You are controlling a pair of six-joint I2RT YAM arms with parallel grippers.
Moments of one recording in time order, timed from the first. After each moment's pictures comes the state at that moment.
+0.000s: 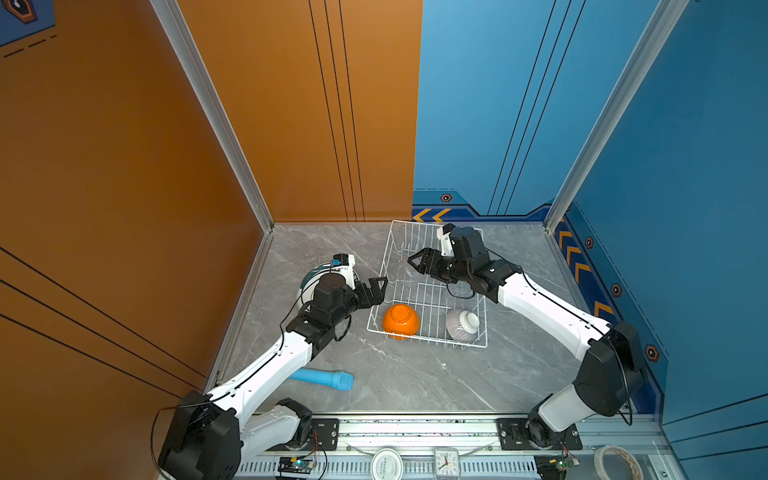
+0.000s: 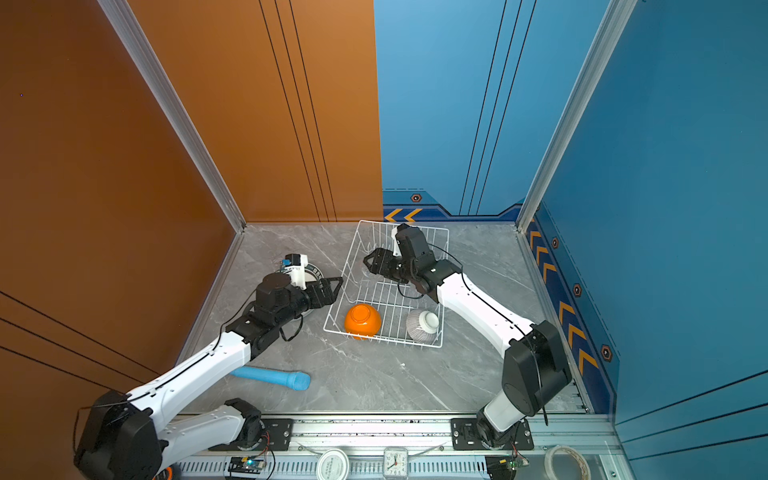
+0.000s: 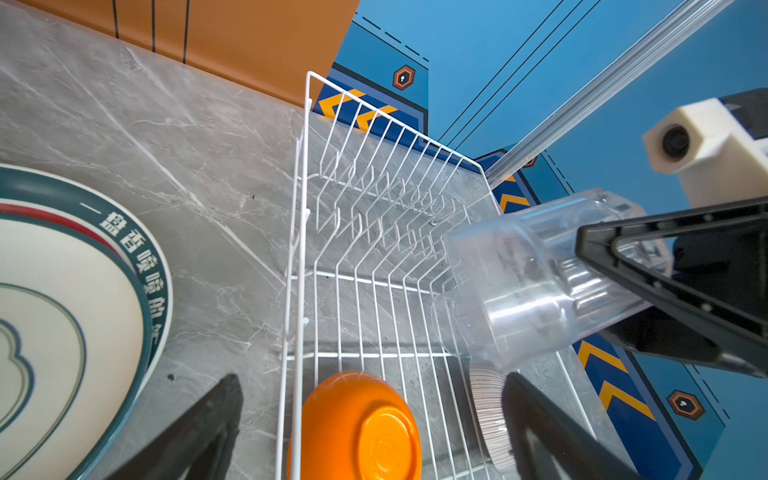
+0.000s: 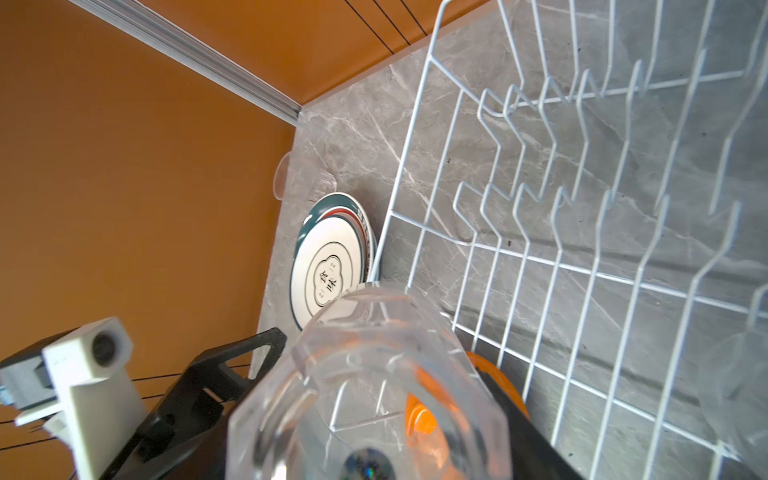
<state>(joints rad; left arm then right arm) -0.45 1.13 0.67 0.10 0.12 -0.60 0.58 1.56 1.29 -0.29 -0.26 0.80</state>
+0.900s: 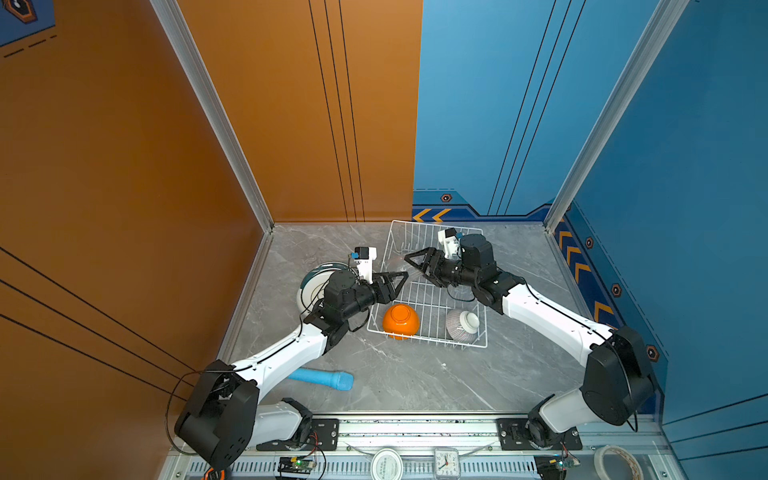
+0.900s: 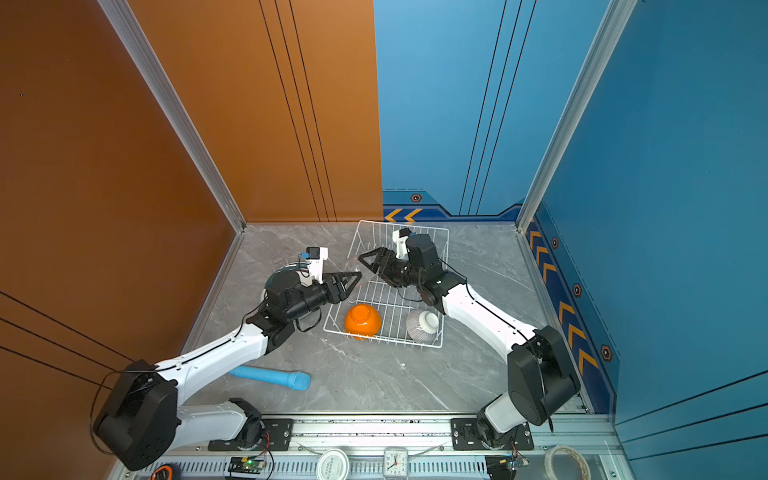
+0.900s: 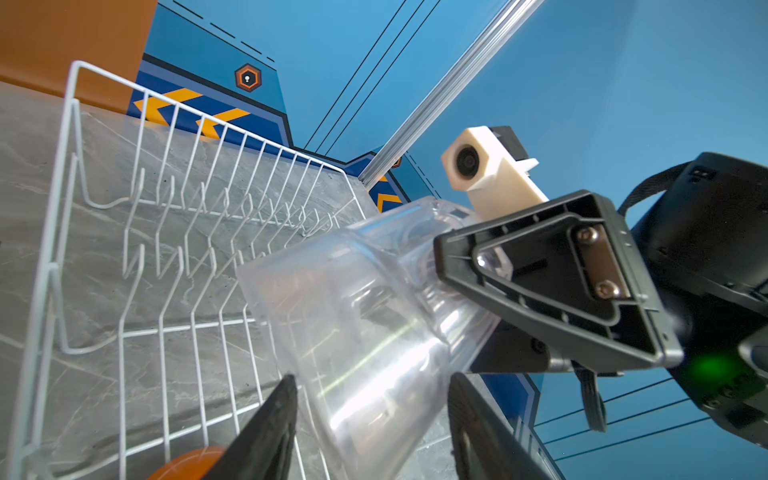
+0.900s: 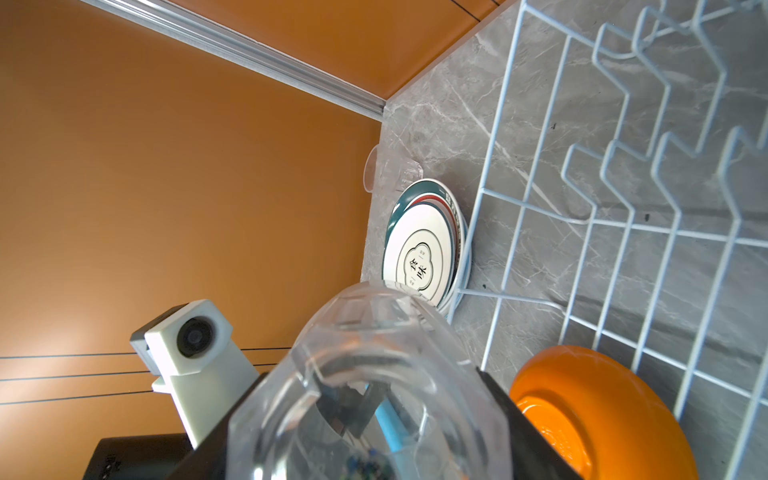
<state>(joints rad) -0.52 1.27 0.68 0.49 0.35 -0.70 0.55 1.52 1.14 0.03 -0.47 1.04</state>
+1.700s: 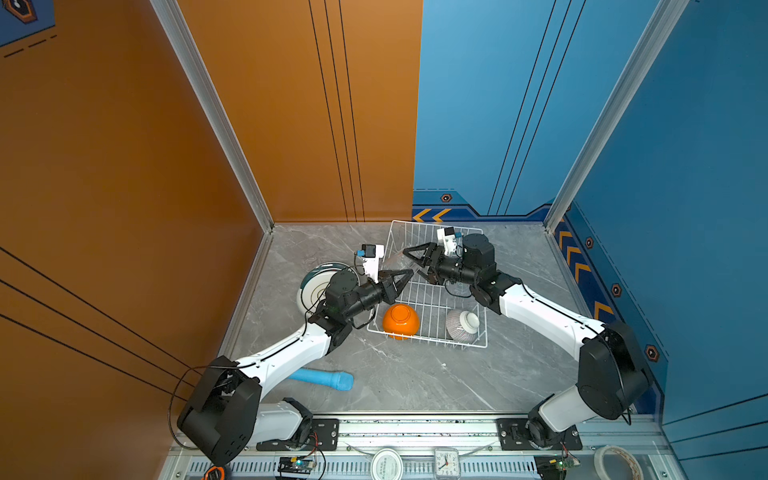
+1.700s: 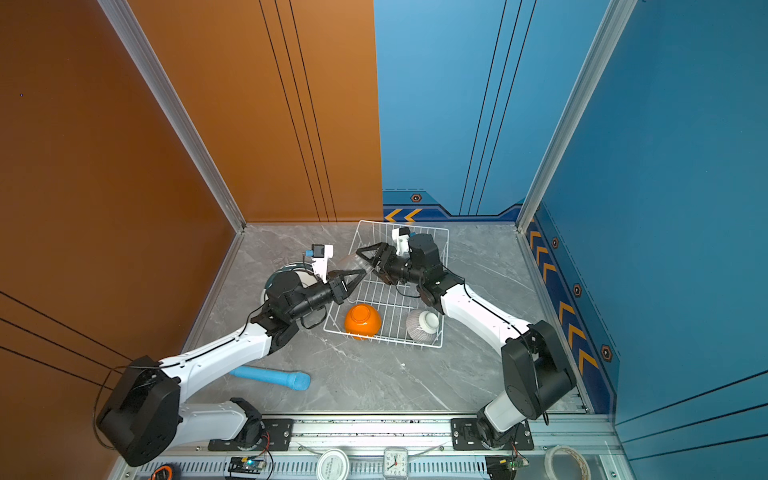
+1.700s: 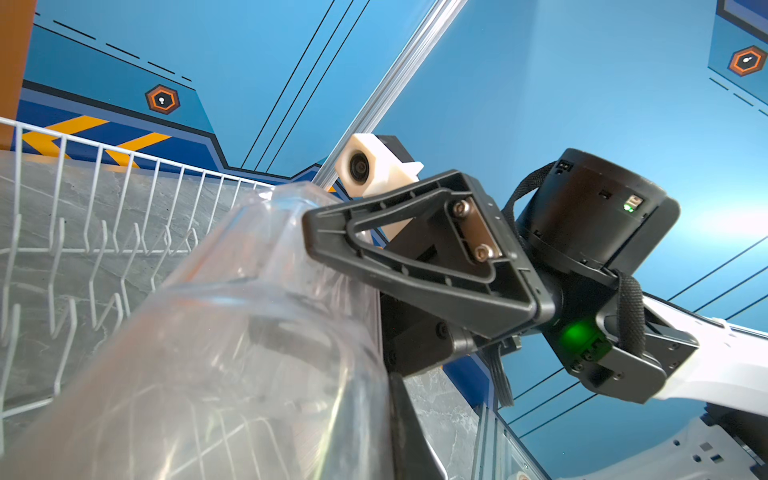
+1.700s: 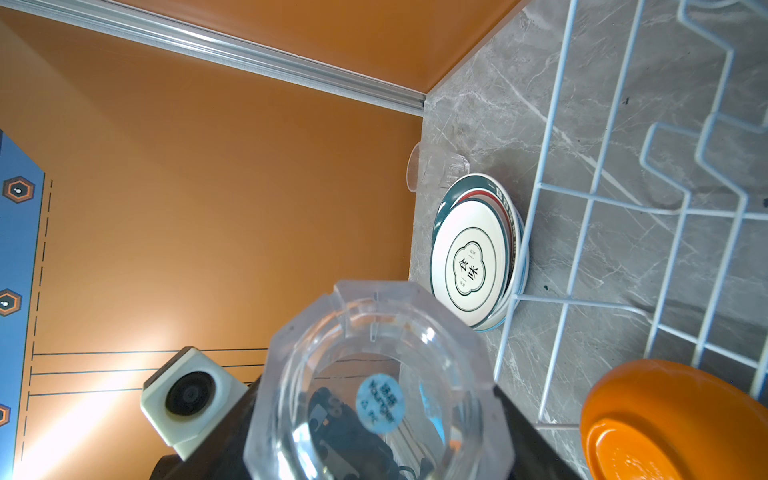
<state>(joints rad) -0.55 1.29 0.70 0.61 0.42 -0.70 0.54 1.55 1.11 0.20 -0.54 1.20</state>
